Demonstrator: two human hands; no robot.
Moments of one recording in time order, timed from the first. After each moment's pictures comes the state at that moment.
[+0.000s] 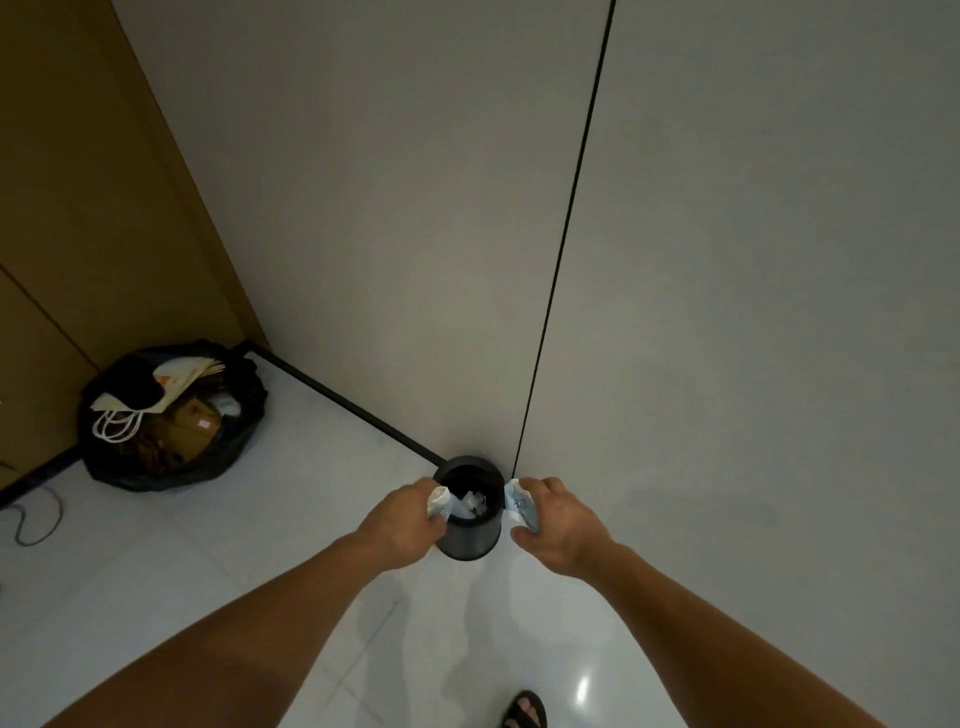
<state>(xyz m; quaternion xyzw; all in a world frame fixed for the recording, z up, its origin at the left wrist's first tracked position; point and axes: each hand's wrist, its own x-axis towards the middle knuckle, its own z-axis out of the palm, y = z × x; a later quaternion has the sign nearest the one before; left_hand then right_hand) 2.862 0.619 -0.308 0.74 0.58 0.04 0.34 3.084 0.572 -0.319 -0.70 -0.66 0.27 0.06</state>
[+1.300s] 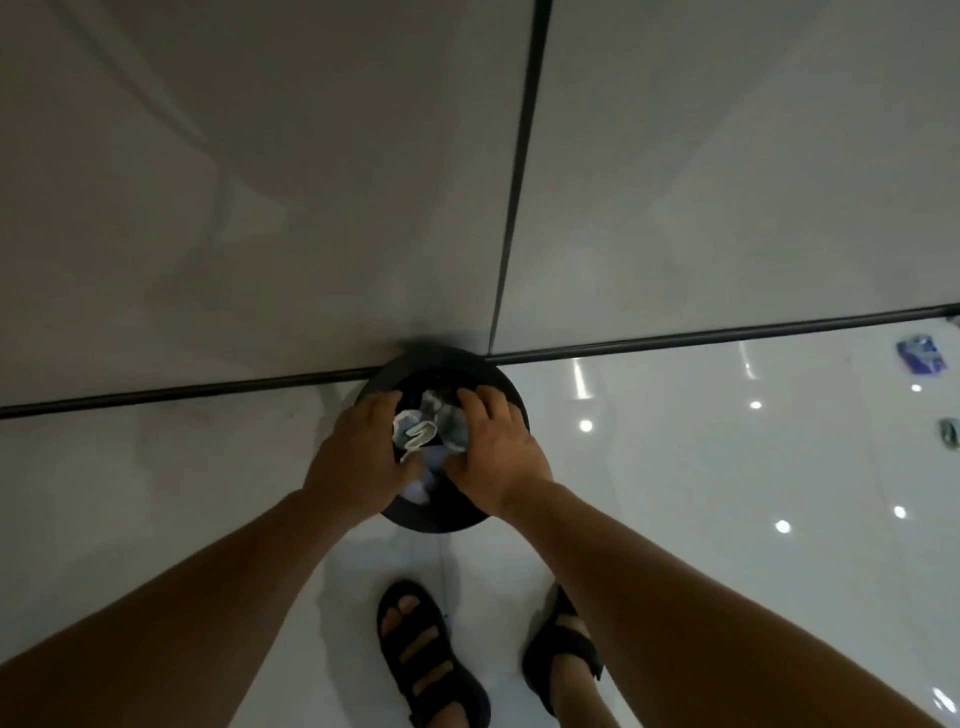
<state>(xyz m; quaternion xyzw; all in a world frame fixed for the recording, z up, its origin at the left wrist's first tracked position) 2.950 1.021 -0.846 0.87 0.36 -0.19 0.28 3.058 0.891 -0.864 -0.85 -0.34 0.38 0.15</state>
